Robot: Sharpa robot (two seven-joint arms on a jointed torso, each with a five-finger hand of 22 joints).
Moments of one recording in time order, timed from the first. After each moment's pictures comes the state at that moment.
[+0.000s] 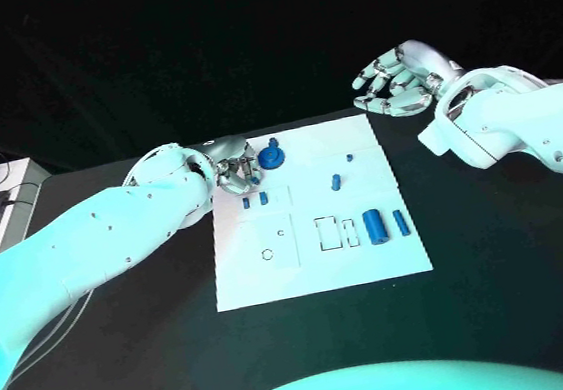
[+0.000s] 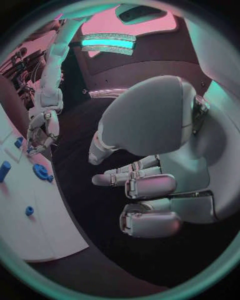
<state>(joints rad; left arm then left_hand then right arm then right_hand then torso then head) 1.14 -0.52 0.07 1.06 -1.51 -0.07 -0.03 1.43 -0.22 0.70 -0.01 0.05 1.01 0.13 0.34 0.28 1.10 0.06 0.47 0.11 1.33 0.00 1.44 1.00 0.14 1.14 0.11 1.24 1.05 1.33 -0.82 -0.12 1.37 -0.90 -0.53 0.10 1.35 -0.28 0.45 0.26 0.32 0.94 0.15 0.17 0.42 1.15 0.07 0.35 0.48 1.47 -0.01 1.47 1.31 0.05 1.46 0.09 1.40 1.31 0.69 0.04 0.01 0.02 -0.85</state>
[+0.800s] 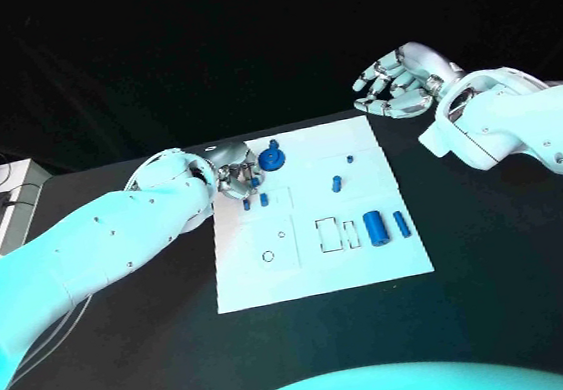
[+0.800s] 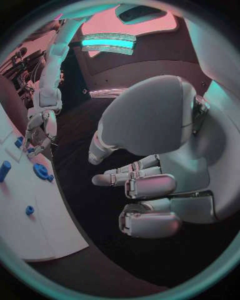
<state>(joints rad) 1.14 -0.52 0.06 1.06 -1.53 -0.07 -0.03 1.41 -0.23 0.69 -0.02 0.05 0.93 0.13 0.27 0.27 1.10 0.07 0.42 0.12 1.31 0.01 1.44 0.94 0.14 1.12 0.11 1.22 1.01 1.33 -0.82 -0.12 1.37 -0.90 -0.53 0.10 1.35 -0.29 0.45 0.26 0.32 0.94 0.15 0.17 0.42 1.16 0.07 0.33 0.46 1.47 -0.01 1.46 1.31 0.05 1.46 0.09 1.38 1.31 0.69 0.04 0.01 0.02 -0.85</state>
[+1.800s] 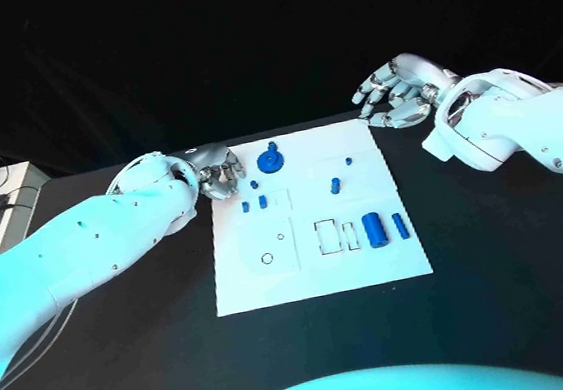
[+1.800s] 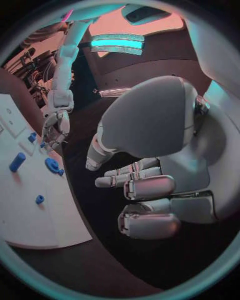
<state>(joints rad) 1.13 -0.56 0.08 1.02 -1.53 -0.08 -0.04 1.40 -0.24 0.68 -0.02 0.05 0.85 0.11 0.20 0.25 1.05 0.09 0.38 0.14 1.25 0.02 1.42 0.86 0.14 1.07 0.12 1.18 0.97 1.33 -0.82 -0.12 1.36 -1.02 -0.44 0.05 1.40 -0.29 0.49 0.15 0.28 0.94 0.16 0.16 0.42 1.12 0.09 0.19 0.32 1.46 0.01 1.44 1.31 0.05 1.46 0.10 1.37 1.31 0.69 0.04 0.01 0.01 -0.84</state>
